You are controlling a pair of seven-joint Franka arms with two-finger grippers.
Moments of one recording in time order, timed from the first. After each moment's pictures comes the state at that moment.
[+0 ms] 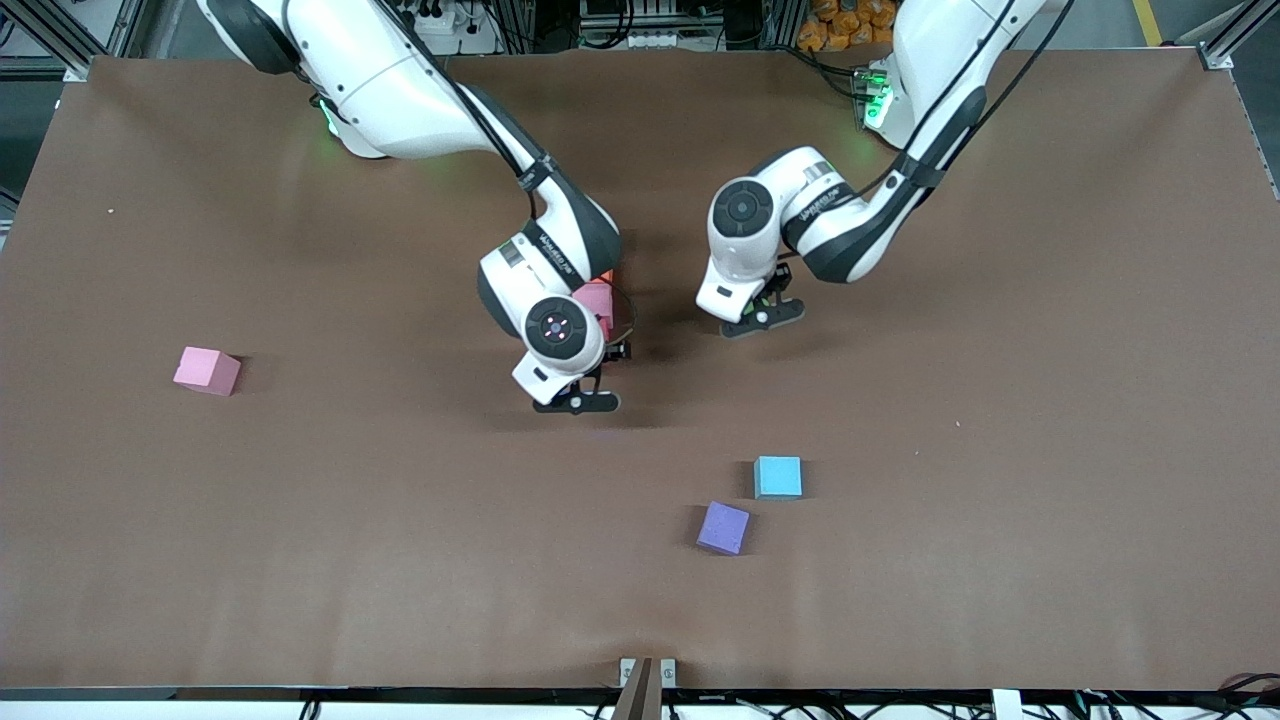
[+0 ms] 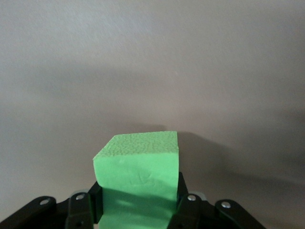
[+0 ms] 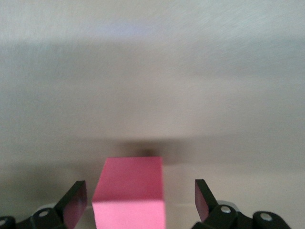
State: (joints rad) left arm -0.20 0.46 -0.59 -2.06 0.35 2.24 -1.24; right arm 0.57 0.76 0.07 -1.42 0.10 1.95 0.58
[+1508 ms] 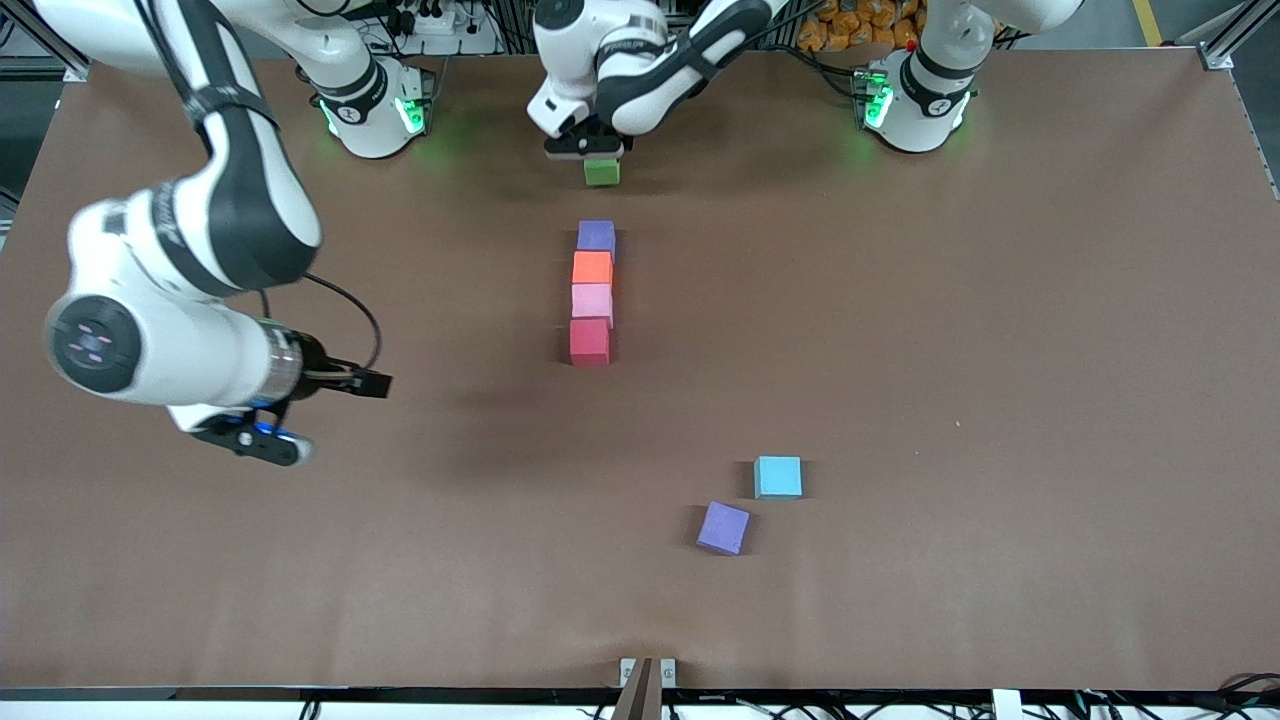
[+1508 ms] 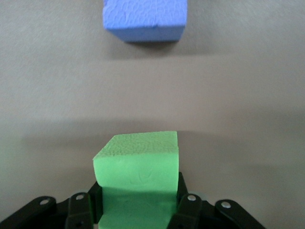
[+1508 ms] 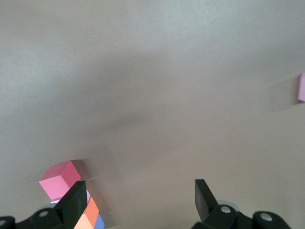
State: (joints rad) left arm -0.80 0.66 -0.60 -1.82 0.37 2.25 -1.54; right arm 0.15 0.44 0.06 -1.33 0.08 1.55 0.49
